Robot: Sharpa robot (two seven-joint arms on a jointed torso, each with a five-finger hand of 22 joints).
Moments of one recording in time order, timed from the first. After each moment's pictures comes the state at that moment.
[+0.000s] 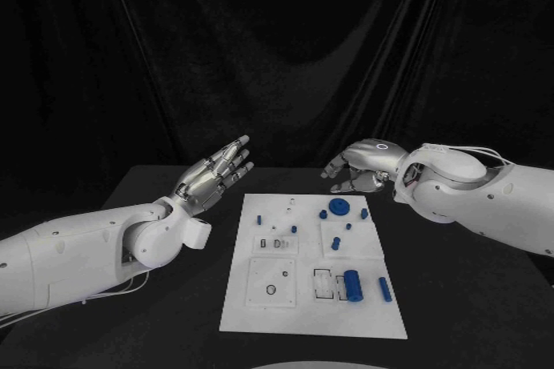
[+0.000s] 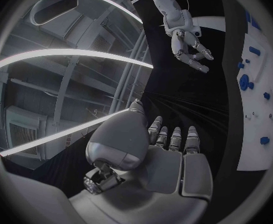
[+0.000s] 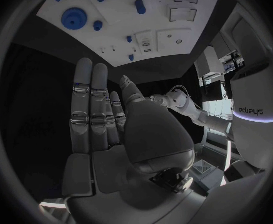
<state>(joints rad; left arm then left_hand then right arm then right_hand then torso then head) 1.19 -0.93 -0.21 1.50 0.03 0.07 0.67 1.26 0.28 -0.28 0.29 0.29 0.26 -0.06 0.03 0.03 0.01 -0.12 0.01 0.00 0.00 0.00 0.00 0.00 0.16 0.00 0.11 0.01 0.00 1.38 -0.76 -0.21 1.43 -1.60 -0.28 0.12 1.42 0.04 -0.07 0.02 0.27 0.84 0.07 0.10 0.09 1.00 0.08 0.09 0.07 1.46 -0.03 0.41 0.30 0.17 1.43 0.07 0.42 0.15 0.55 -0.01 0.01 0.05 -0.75</state>
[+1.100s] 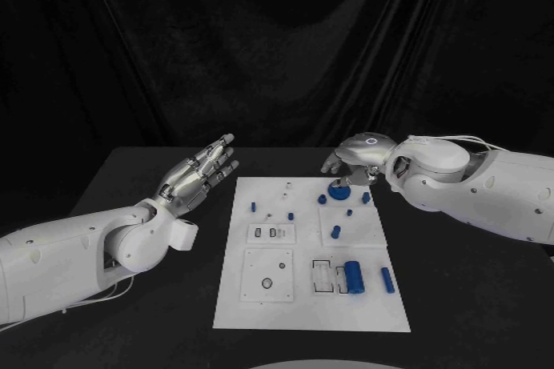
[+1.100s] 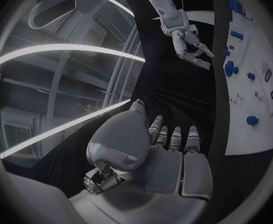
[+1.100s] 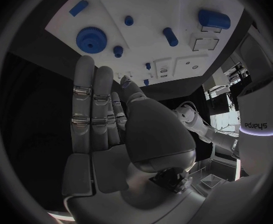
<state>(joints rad) 1.19 -0.94 -0.21 1.50 0.01 0.04 0.67 1.29 0.29 -0.27 0.29 0.36 0.27 -0.05 0.03 0.03 0.01 -0.10 0.01 0.00 0.00 0.01 0.00 0.00 0.16 0.00 0.12 0.01 0.00 1.40 -0.75 -0.21 1.40 -1.74 -0.20 0.02 1.41 0.02 -0.02 0.02 0.26 0.84 0.07 0.08 0.10 1.05 0.07 0.07 0.07 1.47 -0.04 0.66 0.43 0.17 1.43 0.05 0.56 0.28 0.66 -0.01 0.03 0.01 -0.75</state>
